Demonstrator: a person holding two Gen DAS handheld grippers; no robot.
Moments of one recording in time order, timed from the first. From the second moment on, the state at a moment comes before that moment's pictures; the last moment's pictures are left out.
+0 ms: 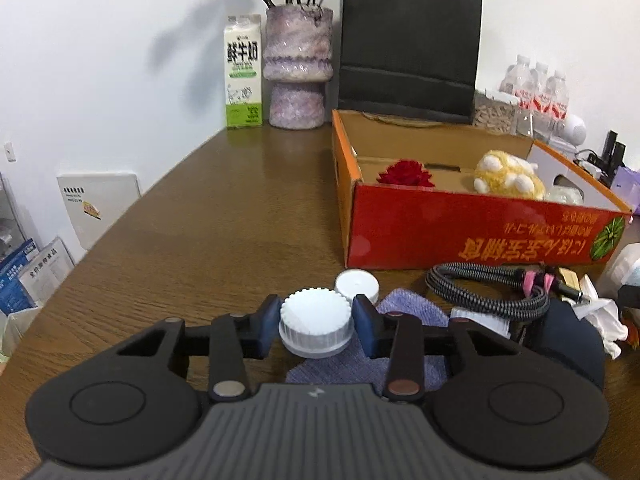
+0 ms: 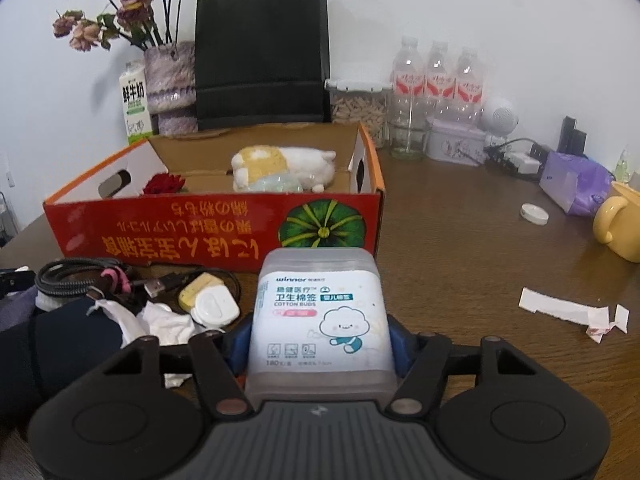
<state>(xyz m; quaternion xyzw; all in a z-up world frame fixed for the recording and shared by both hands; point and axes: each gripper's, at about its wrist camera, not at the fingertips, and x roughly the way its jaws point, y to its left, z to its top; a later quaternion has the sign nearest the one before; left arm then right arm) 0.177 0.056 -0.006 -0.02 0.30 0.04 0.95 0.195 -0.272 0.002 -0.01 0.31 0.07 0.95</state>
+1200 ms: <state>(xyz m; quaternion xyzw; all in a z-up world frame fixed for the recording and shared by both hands) 0.275 -0.010 0.030 -0.03 0.19 0.00 0.98 0.288 -0.185 0.038 -0.01 0.20 0.15 0.97</state>
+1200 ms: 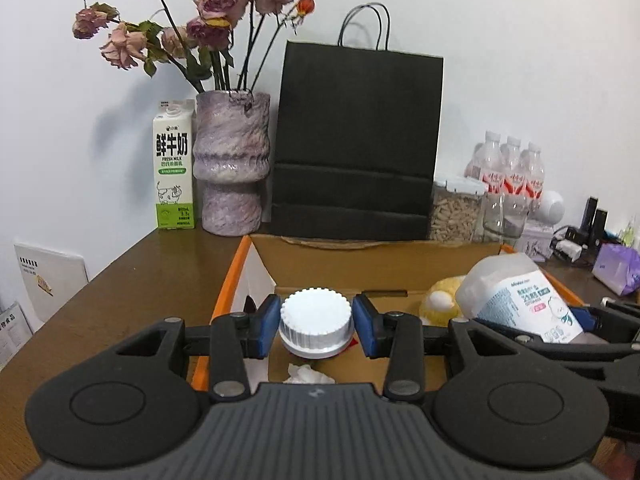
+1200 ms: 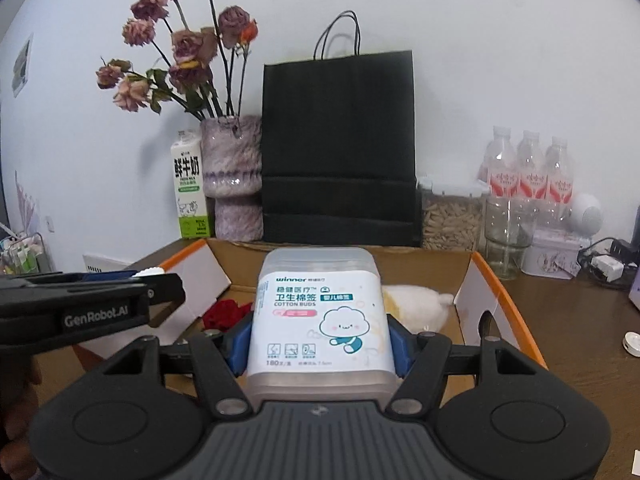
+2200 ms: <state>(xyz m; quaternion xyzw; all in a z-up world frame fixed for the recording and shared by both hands) 0.254 -0.004 0.037 -0.04 0.15 0.02 0.99 0.274 -0.195 0.042 0.00 0.19 0.12 0.97</state>
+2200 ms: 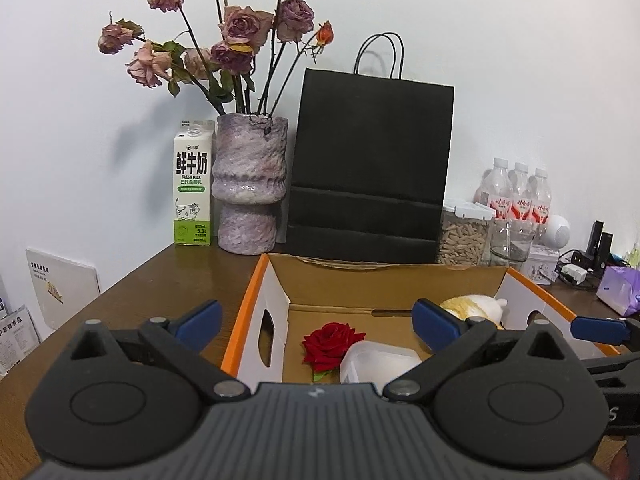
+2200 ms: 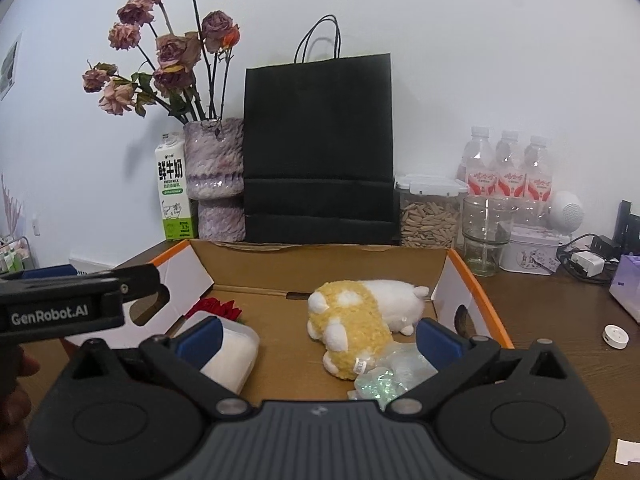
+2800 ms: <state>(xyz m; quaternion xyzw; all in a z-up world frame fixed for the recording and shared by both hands) 0.209 0.004 0.046 -0.02 0.11 0.00 0.99 0.234 -0.204 0.055 -0.02 0.18 0.11 0.98</state>
